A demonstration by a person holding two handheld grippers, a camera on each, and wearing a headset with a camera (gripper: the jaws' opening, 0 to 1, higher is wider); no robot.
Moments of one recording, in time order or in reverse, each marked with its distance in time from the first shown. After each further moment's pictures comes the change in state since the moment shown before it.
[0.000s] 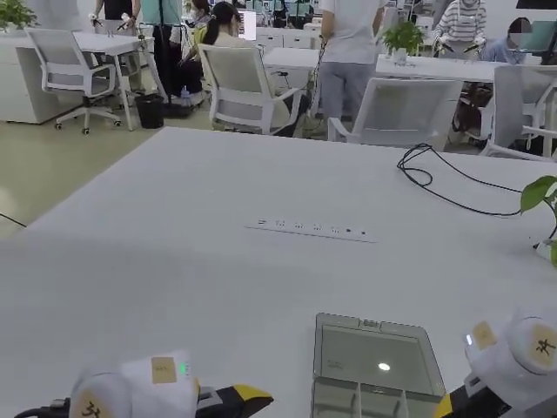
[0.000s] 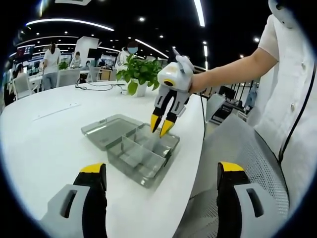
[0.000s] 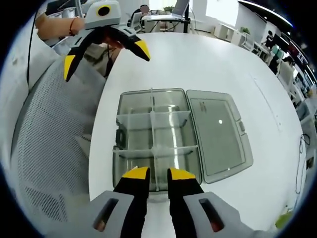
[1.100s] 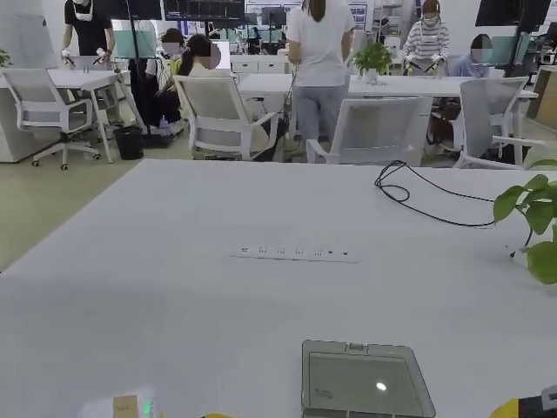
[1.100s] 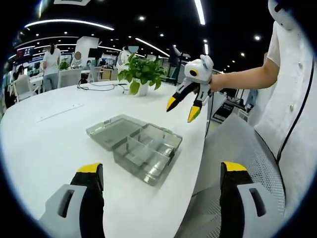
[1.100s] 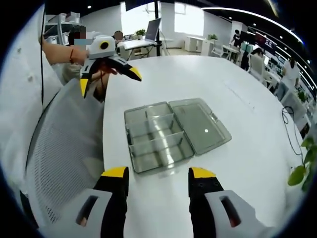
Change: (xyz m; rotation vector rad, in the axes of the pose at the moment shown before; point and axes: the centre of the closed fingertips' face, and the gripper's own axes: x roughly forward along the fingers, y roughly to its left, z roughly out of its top) left arm -0.011 0.007 0.004 0.006 0.014 0.015; right arm -0.066 0.022 -0.018 0.197 -0.220 -0.137
